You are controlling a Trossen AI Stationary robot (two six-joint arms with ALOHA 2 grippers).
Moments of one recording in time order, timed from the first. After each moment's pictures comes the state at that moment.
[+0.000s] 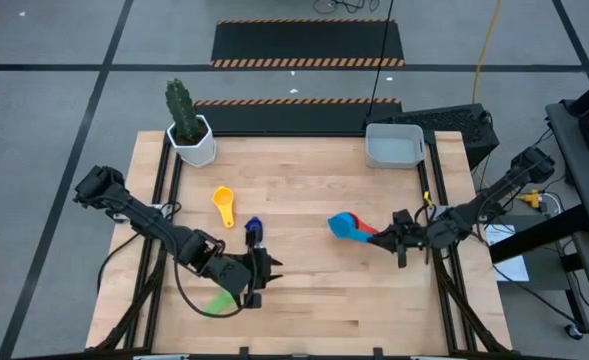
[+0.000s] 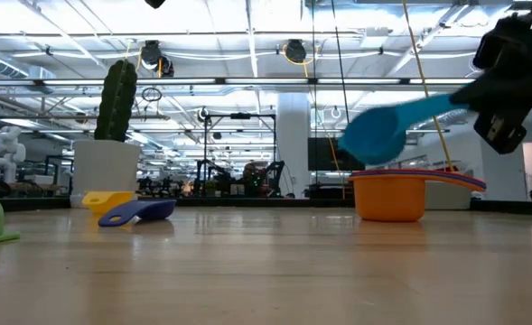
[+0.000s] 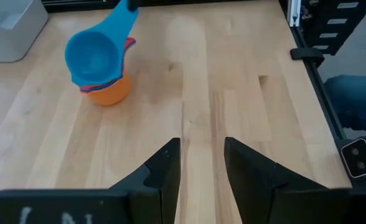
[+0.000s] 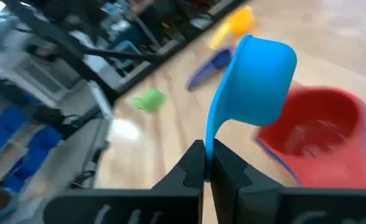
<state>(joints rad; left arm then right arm) -0.53 1.54 1.19 -0.35 -0.44 -0.31 0.60 0.62 0.06 0.25 0.58 0.83</state>
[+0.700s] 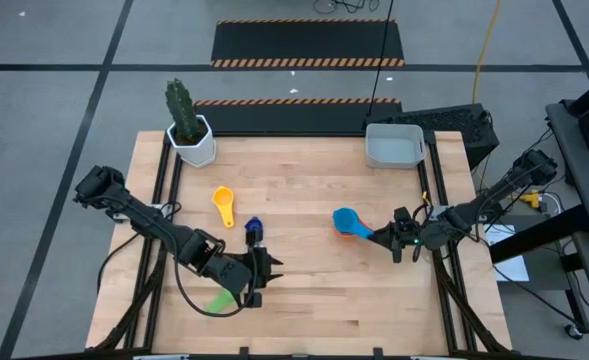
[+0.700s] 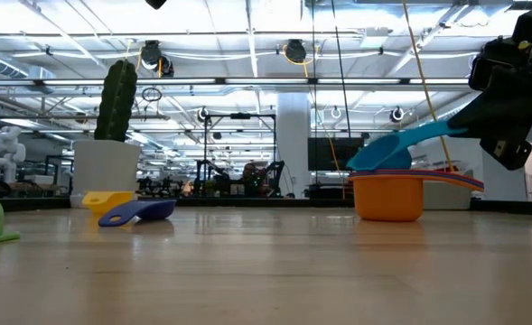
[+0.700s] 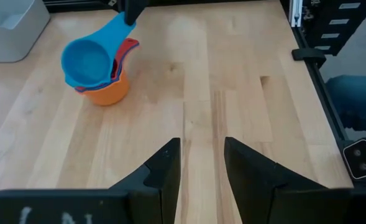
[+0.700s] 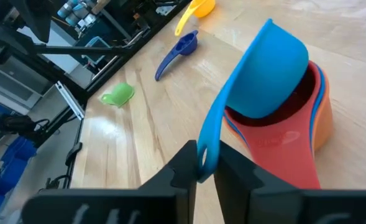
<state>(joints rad) -0.53 1.54 1.19 -0.35 -0.44 -0.31 0.56 0.62 0.06 0.12 0.57 0.96</state>
